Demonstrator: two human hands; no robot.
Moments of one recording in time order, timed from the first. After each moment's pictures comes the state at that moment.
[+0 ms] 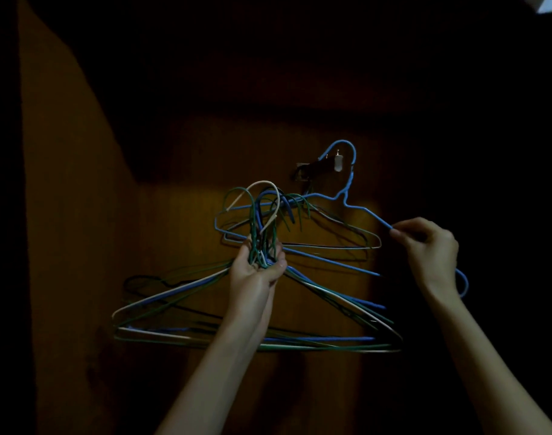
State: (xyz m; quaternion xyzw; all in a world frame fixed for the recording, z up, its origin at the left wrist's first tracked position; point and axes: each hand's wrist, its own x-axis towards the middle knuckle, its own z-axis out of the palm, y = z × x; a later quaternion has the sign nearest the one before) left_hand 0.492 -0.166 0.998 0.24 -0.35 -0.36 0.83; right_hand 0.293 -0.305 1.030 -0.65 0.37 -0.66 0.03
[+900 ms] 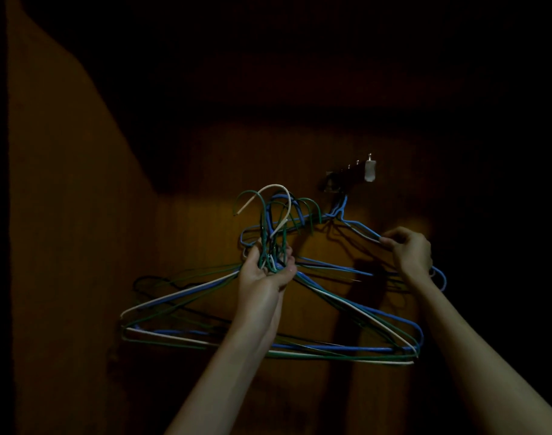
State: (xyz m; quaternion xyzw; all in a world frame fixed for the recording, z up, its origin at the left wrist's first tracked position) left_hand 0.519 -0.235 1.011 0.25 -0.34 -0.29 0.86; right_hand 0.385 -0.460 1.045 -0.68 0.42 -0.58 0.16
